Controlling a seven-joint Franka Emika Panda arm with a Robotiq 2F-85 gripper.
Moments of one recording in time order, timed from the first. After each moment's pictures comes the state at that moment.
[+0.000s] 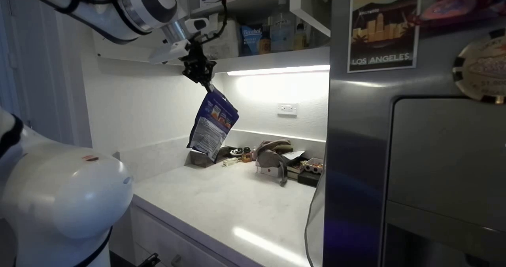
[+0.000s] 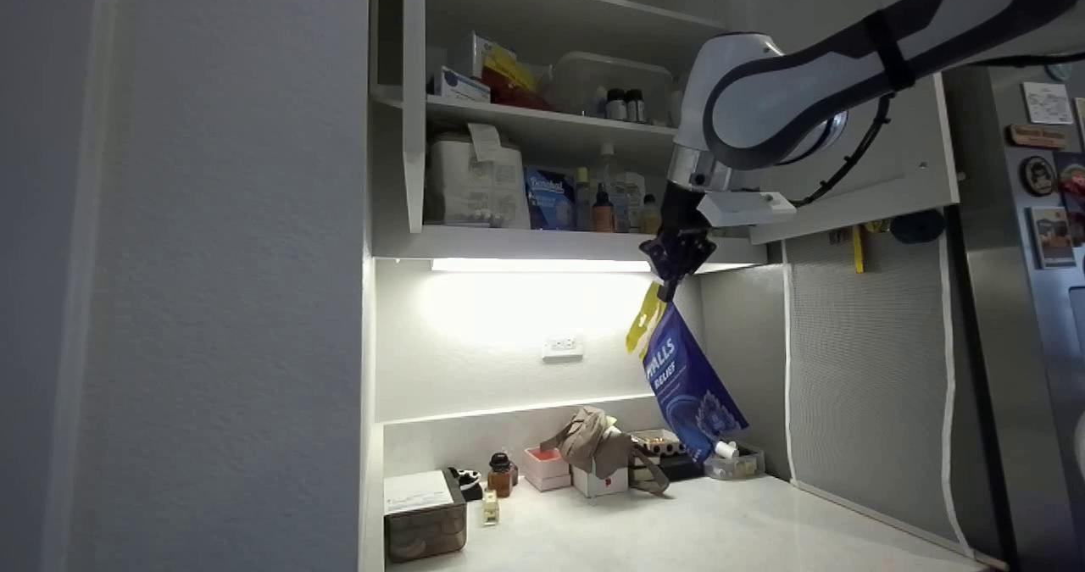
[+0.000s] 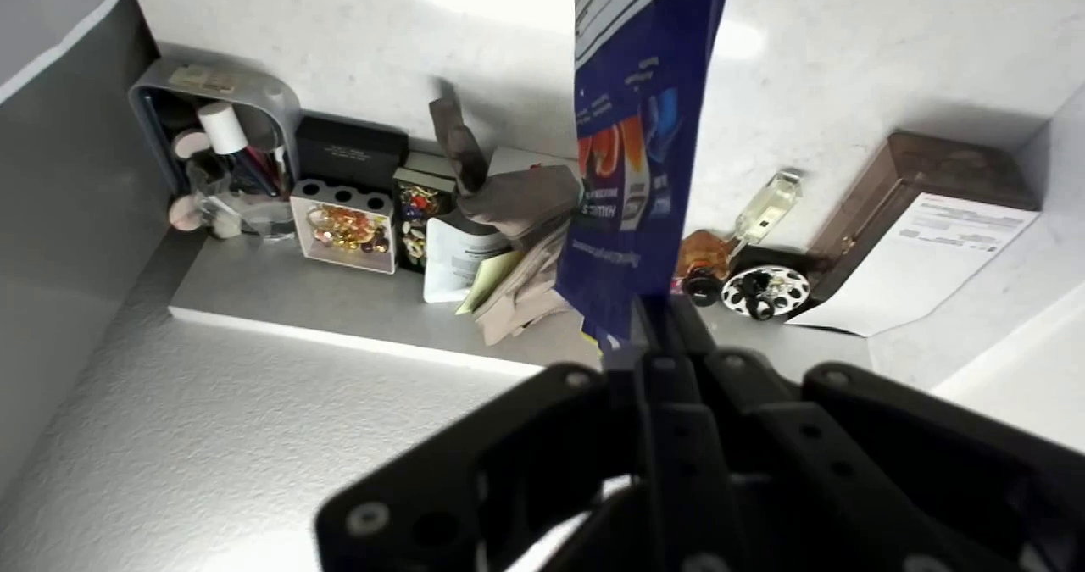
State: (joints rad) arm 0.07 -0.77 0.12 -2.47 -0.18 2.25 0.23
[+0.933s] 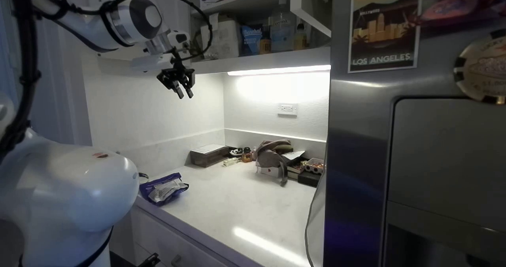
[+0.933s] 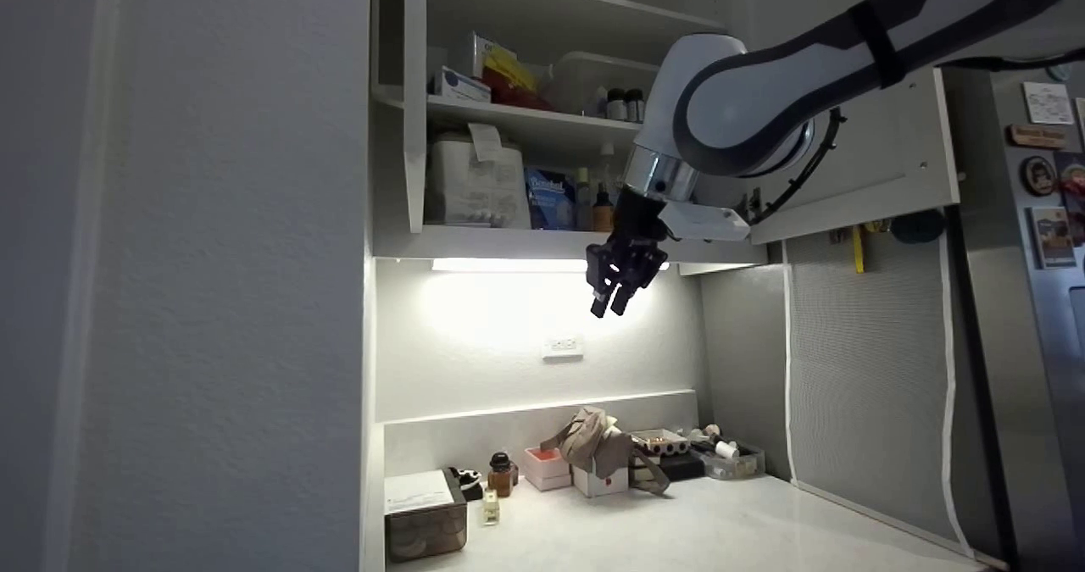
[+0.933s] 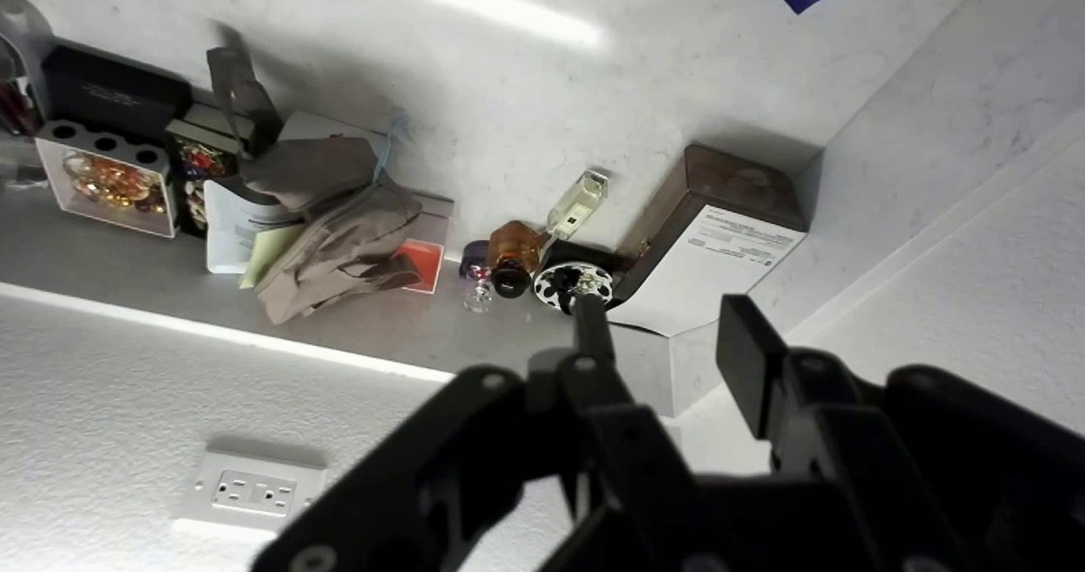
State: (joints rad) arm 0.19 -0.70 0.19 -2.48 -0.07 2.36 0.20
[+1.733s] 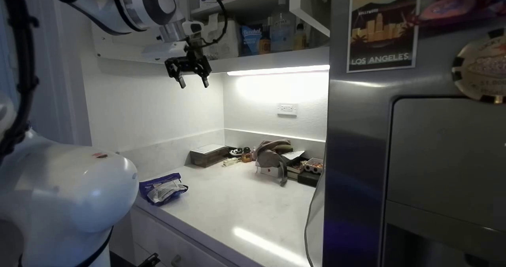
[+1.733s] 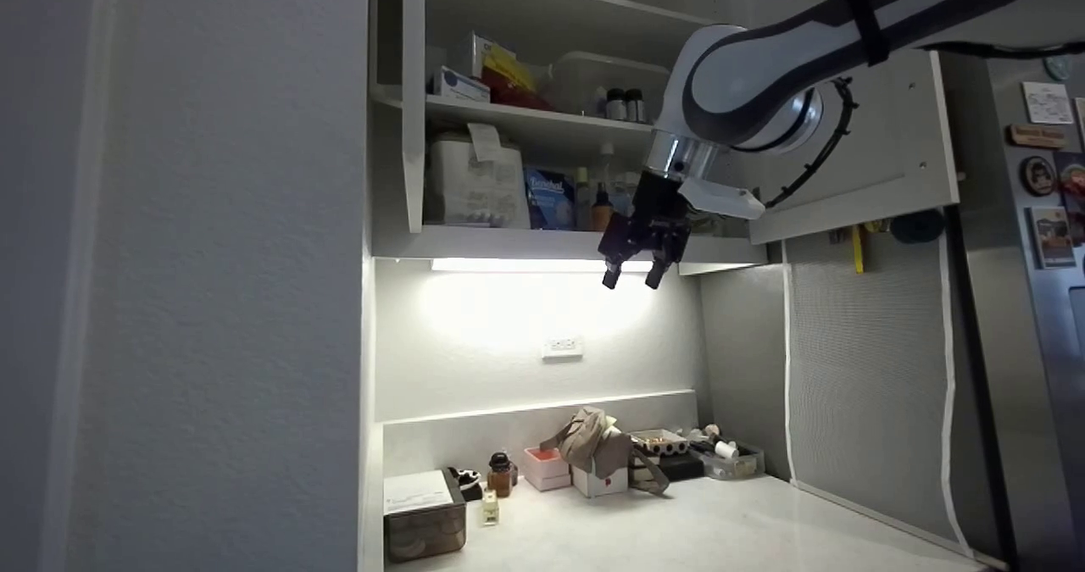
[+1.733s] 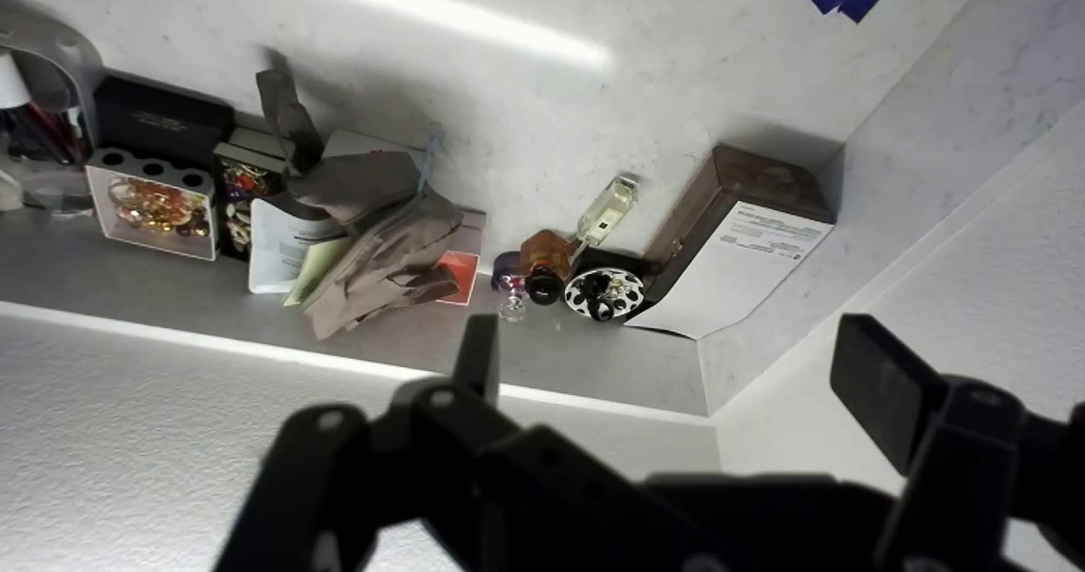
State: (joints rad) arm 0.18 -0.70 0.09 -2.40 -0.03 2.24 0.10
